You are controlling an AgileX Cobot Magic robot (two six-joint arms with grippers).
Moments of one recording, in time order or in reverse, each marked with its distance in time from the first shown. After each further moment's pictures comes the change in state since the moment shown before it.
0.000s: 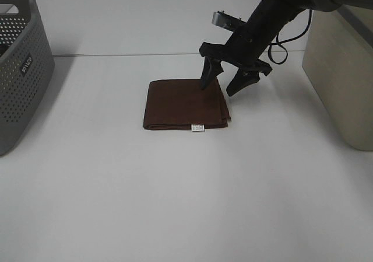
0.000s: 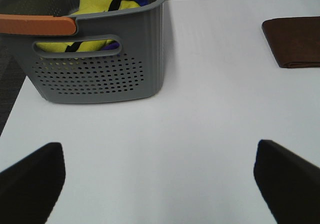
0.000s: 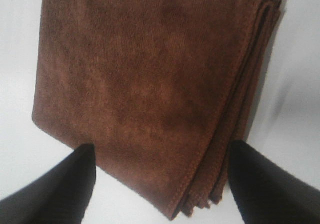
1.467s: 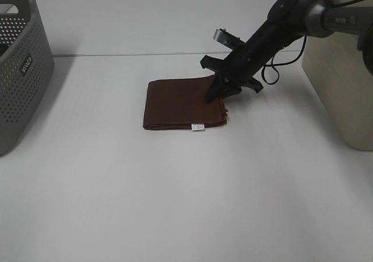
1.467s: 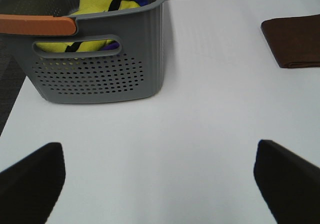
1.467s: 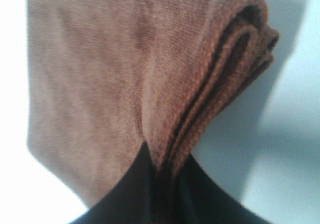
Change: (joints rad) left arm 0.000 0.000 0.000 0.000 0.000 0.000; right arm -0.038 0.107 -0.034 0.170 -0.034 -0.138
